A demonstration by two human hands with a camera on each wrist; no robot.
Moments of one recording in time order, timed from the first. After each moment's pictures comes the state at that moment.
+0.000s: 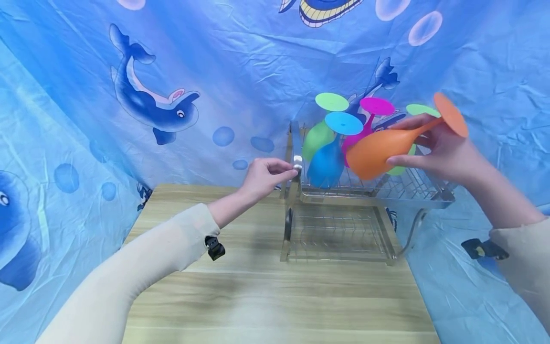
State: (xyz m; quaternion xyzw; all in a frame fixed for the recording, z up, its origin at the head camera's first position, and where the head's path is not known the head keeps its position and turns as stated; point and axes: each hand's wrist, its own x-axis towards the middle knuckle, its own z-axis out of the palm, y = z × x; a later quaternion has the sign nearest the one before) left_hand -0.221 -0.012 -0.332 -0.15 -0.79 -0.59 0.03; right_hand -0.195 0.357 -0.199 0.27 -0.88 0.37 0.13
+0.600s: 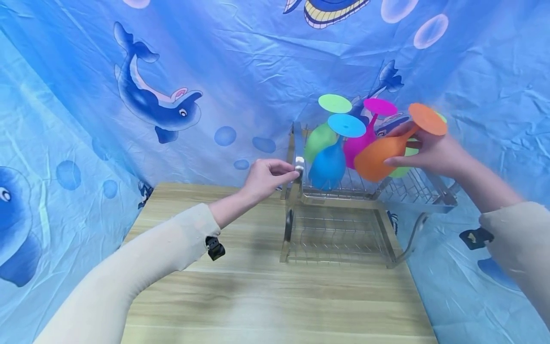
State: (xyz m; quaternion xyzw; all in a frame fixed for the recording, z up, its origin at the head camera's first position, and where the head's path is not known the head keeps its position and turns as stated) left_hand -0.220 -0.013 -0.333 -0.16 -0.79 -0.59 0.04; right_hand -0.245 0.368 -0.213 0.30 -0.89 0.32 0.09
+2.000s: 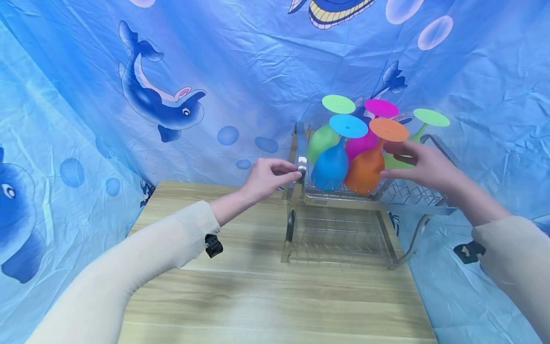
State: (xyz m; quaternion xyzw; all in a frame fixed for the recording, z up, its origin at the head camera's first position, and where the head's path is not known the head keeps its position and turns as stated) left_hand -0.221 -0.021 -0.331 -0.18 -0.80 -0.57 0.03; right_hand -0.228 0.365 -0.237 0.16 -0.95 0.27 -0.03
